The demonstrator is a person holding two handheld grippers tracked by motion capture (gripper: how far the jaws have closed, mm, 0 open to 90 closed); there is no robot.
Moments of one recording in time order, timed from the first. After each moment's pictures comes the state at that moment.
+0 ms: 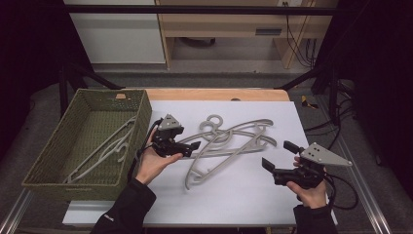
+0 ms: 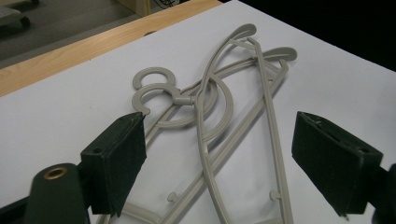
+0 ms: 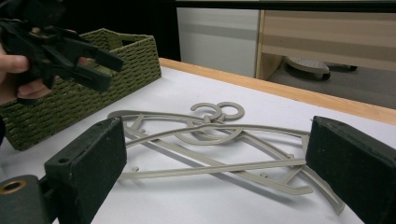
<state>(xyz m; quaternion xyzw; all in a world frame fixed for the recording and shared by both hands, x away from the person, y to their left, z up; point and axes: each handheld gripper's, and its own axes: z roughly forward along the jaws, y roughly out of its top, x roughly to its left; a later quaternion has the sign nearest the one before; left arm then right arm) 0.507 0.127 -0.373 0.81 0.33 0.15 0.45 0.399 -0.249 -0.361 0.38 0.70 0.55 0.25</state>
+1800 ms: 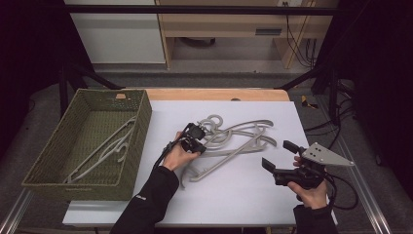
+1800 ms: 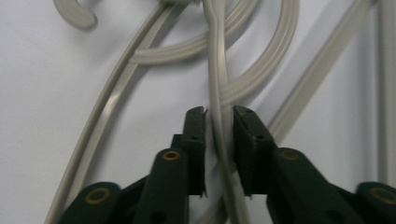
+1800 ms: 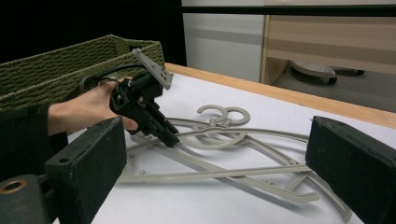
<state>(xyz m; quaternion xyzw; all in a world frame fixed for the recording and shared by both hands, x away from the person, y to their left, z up) 0.570 0.061 -0.454 0.91 0.34 0.11 0.23 0.397 -0.249 -0.358 0.37 0.70 0.56 0.24</state>
